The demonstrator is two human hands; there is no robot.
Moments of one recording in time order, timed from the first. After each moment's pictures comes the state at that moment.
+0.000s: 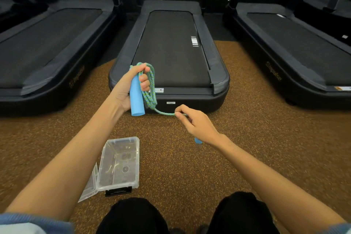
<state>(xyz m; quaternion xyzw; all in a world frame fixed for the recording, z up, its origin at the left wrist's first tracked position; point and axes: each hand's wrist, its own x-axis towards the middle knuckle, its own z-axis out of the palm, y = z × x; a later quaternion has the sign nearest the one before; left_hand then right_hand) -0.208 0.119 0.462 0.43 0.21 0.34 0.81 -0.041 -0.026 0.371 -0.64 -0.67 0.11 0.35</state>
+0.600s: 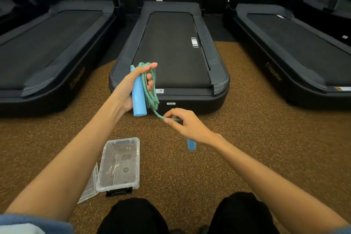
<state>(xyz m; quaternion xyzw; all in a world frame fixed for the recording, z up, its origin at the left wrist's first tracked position) -0.206 0.108 0.470 0.44 0.25 0.35 0.79 -0.063 -0.017 0.381 -0.60 -0.68 0.20 0.37</state>
